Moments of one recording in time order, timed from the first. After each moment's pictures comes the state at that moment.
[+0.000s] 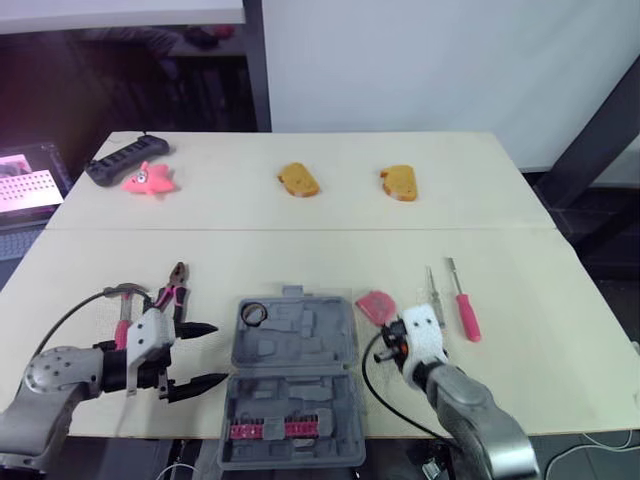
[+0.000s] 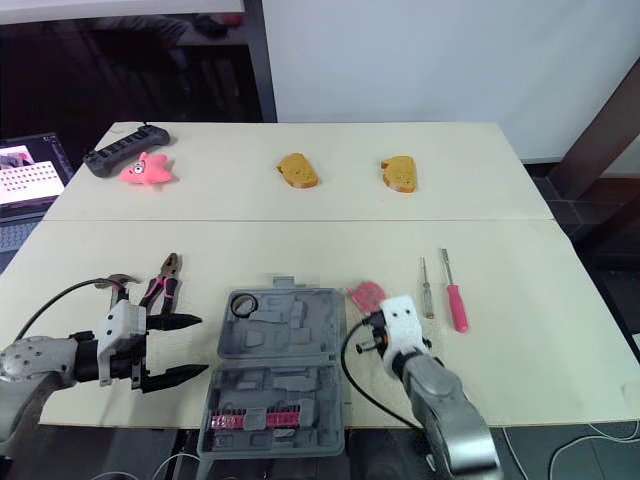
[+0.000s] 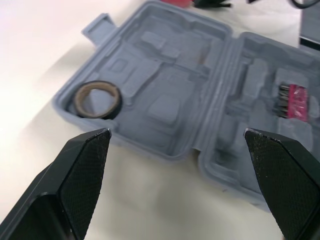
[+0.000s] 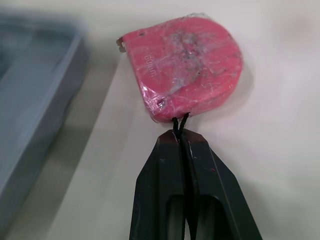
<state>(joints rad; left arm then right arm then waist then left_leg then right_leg) 0.16 0.82 0.15 -0.11 -0.42 0.09 -1.23 0.23 -0.20 0.10 -0.55 0.12 0.80 0.21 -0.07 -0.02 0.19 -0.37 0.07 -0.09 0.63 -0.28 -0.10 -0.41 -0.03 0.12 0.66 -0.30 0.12</state>
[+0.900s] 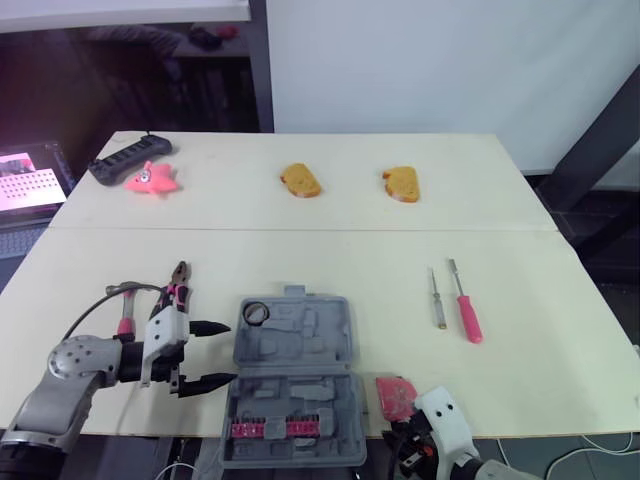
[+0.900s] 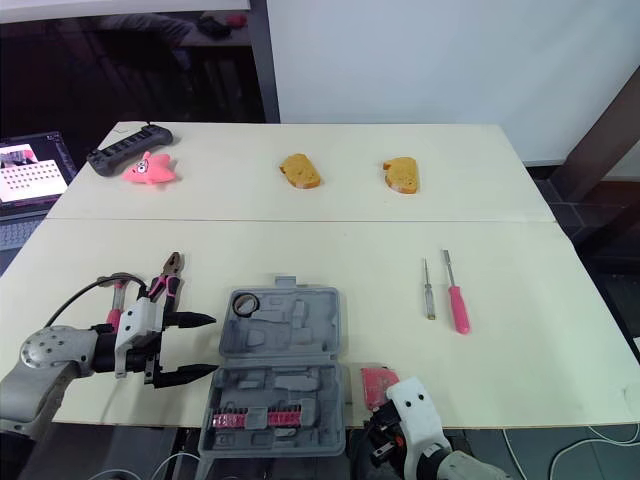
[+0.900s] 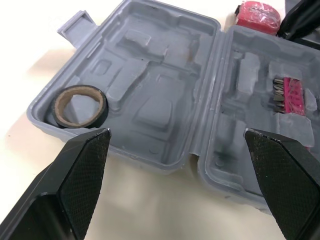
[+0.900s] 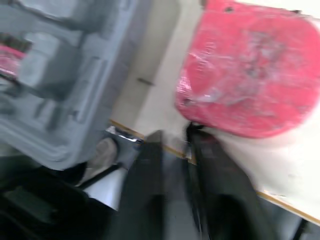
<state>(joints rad) 0.04 0.80 0.06 0.00 -0.38 0.03 -1.28 0.63 -0.41 0.12 -0.88 0.30 0.96 0.33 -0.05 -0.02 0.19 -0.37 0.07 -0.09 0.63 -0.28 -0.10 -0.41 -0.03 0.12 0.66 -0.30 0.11</state>
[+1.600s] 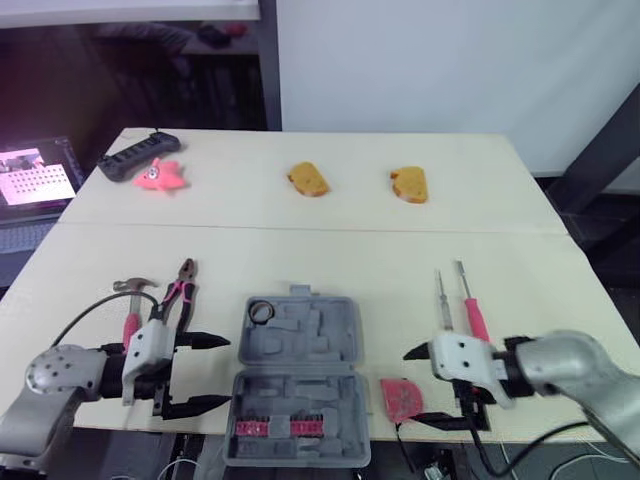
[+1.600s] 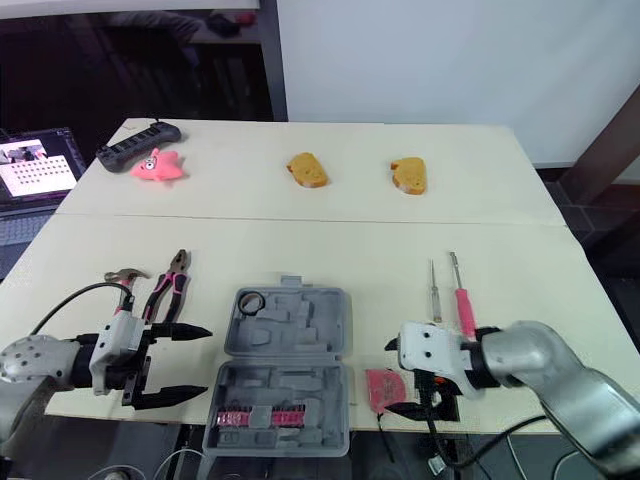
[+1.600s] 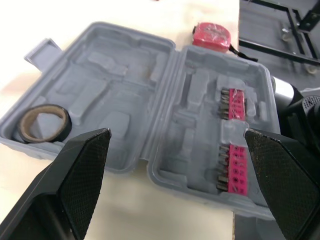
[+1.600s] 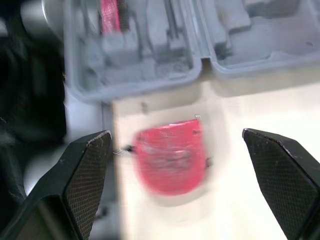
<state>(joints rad) 0.17 0.81 0.15 -0.15 -0.47 0.01 -1.37 -0.02 -1.08 0.22 -0.54 0.20 0.39 1.14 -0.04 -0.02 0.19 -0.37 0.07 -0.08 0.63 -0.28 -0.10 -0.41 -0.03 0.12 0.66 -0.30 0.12</state>
